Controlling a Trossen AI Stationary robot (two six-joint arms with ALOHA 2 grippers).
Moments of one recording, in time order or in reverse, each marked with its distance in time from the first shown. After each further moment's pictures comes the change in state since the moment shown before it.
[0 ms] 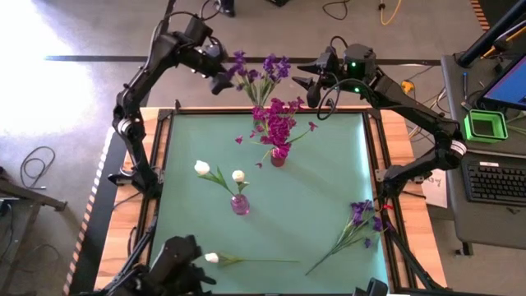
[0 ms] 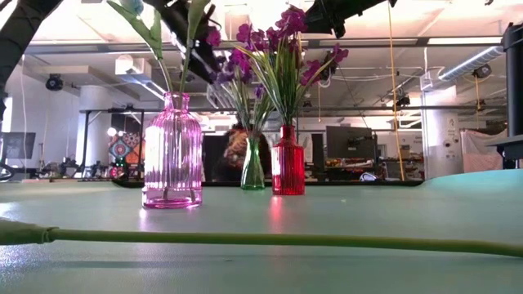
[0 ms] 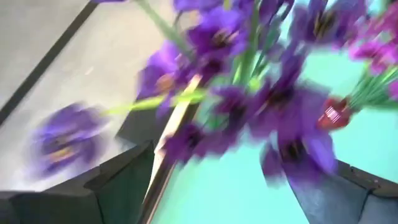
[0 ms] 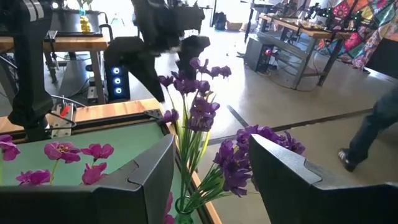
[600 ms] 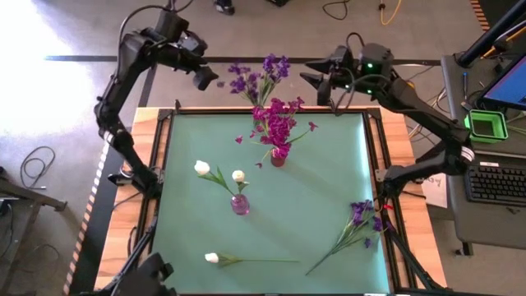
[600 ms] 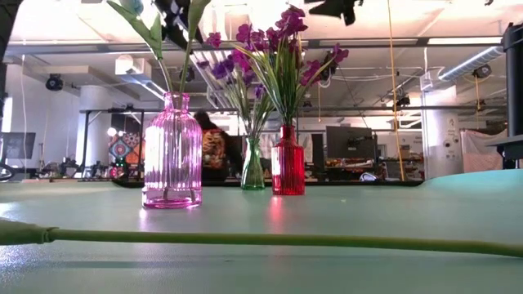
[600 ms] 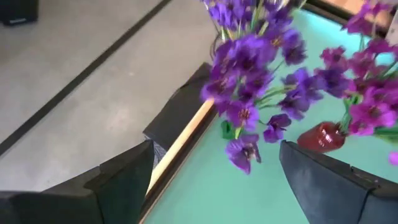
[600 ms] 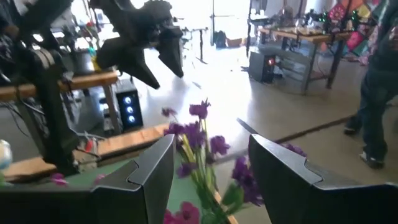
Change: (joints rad) left arm -0.022 -0.164 0.069 -0.083 -0.146 -0.183; right arm 0.012 -0.097 0.000 -0.002 -0.002 0.165
